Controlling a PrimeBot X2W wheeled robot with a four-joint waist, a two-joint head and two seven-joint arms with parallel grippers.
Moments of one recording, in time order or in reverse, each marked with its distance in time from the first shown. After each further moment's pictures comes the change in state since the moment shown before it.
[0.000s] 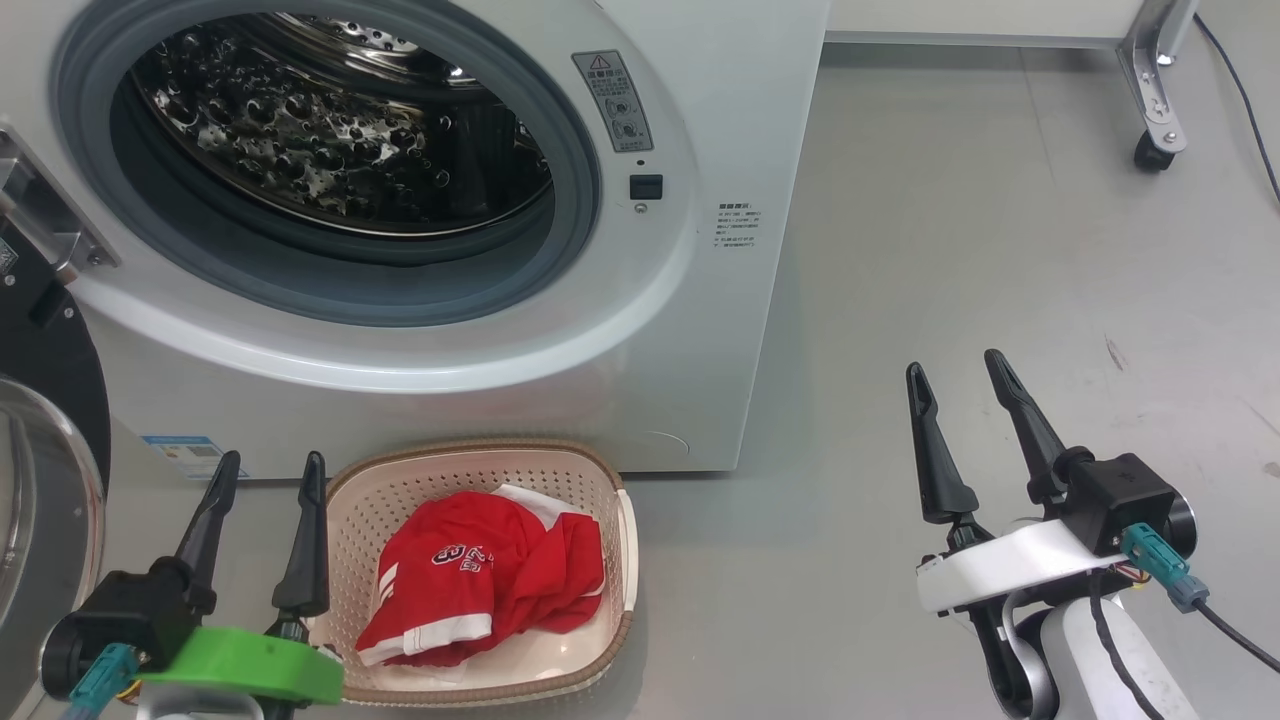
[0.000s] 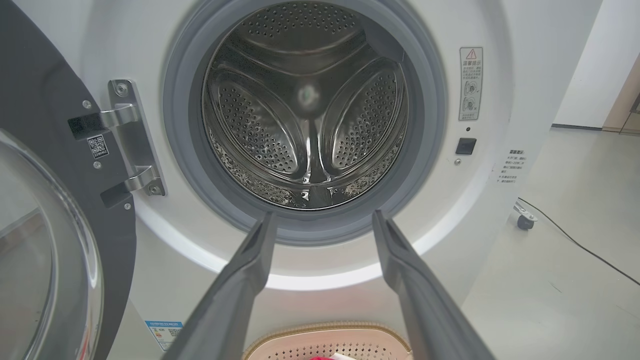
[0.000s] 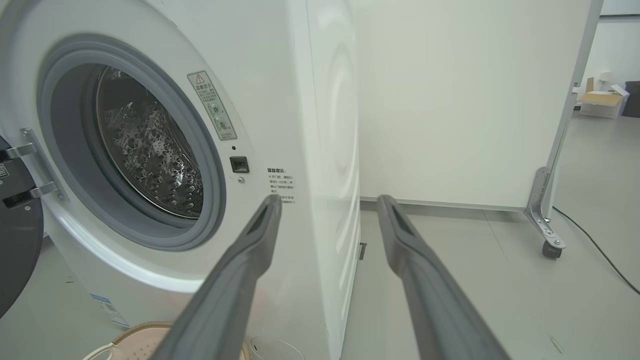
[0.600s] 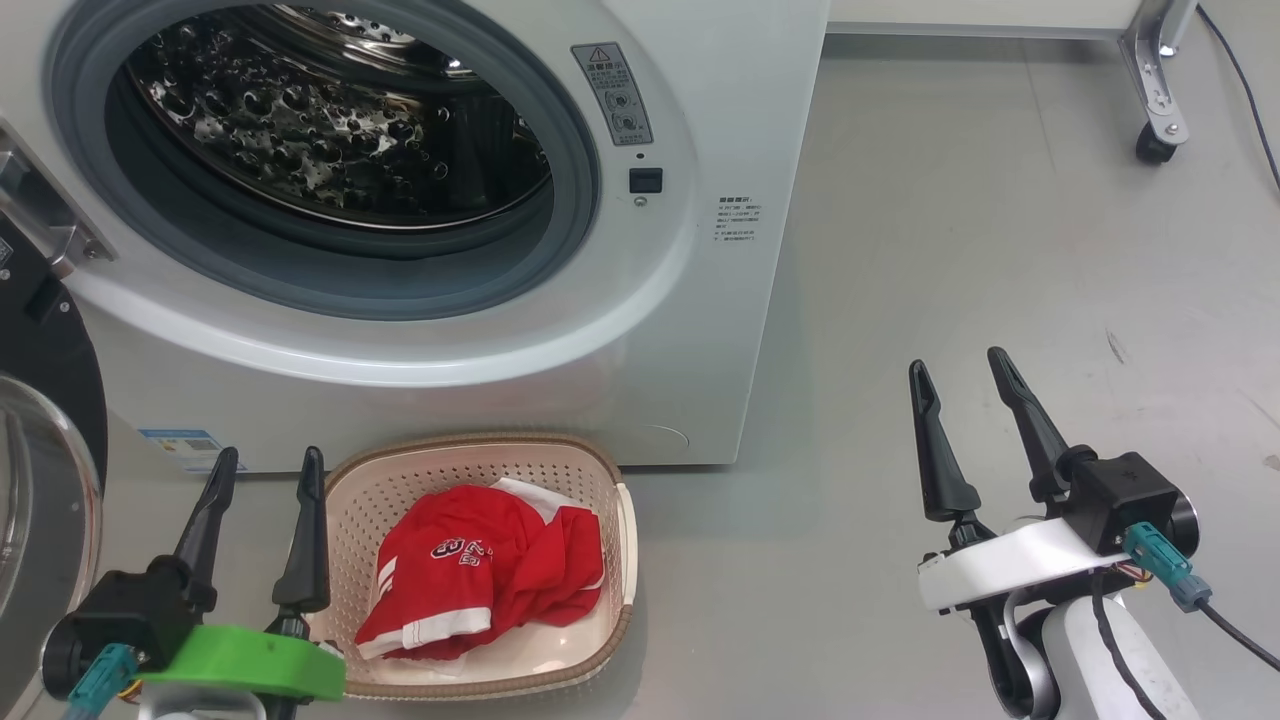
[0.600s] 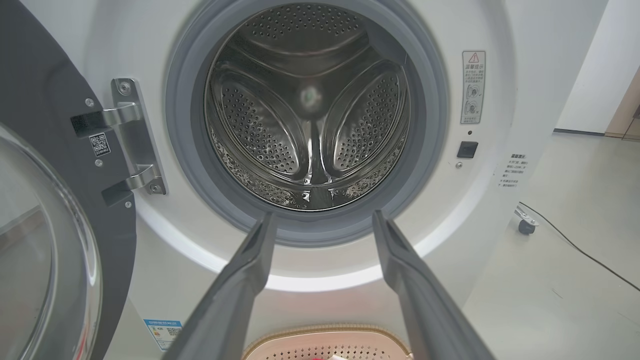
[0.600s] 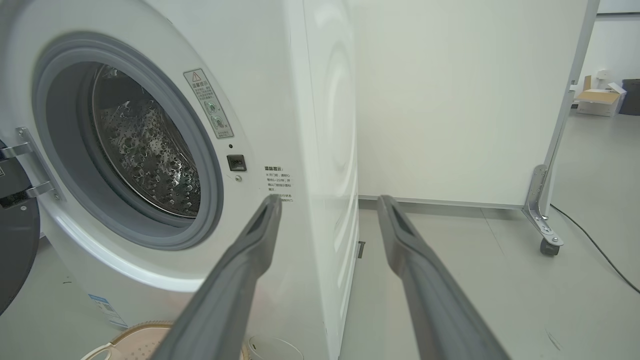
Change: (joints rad) left arm 0.001 -0.017 0.012 -0.013 0.004 0.000 0.000; right arm 0.000 0.001 -0.004 -0.004 0.000 0.001 0.000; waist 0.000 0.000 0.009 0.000
